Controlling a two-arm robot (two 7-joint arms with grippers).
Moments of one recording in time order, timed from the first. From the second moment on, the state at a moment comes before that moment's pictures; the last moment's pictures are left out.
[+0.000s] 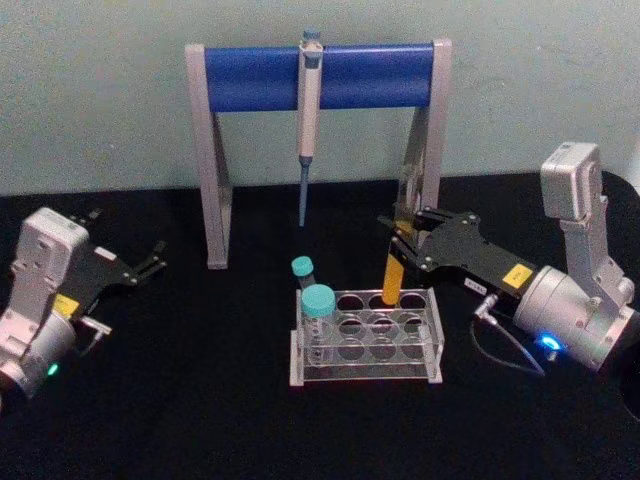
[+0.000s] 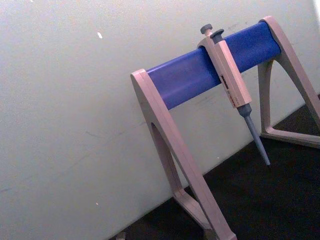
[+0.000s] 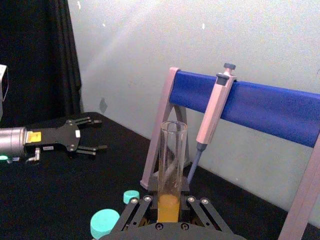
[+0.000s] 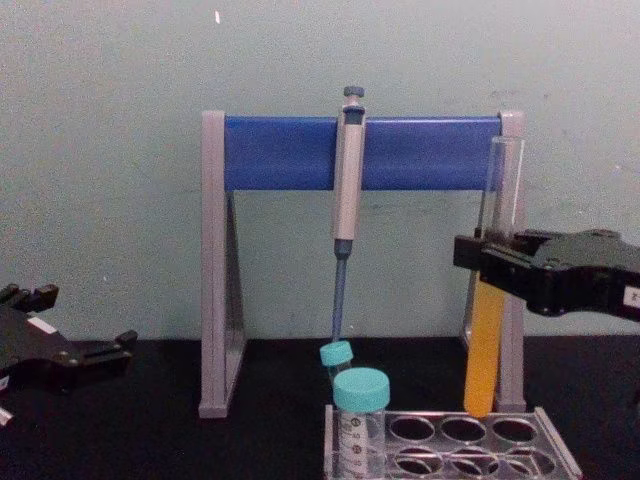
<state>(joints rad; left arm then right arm) -0.20 0.60 0.45 -1.41 -0.25 -0.12 0.03 0.18 0.50 -0.38 -1.65 0.47 0.04 0.45</state>
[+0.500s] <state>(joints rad) -0.20 0.60 0.45 -1.41 -0.25 -0.12 0.03 0.18 0.48 -0.38 -1.61 0.45 0.02 0.45</state>
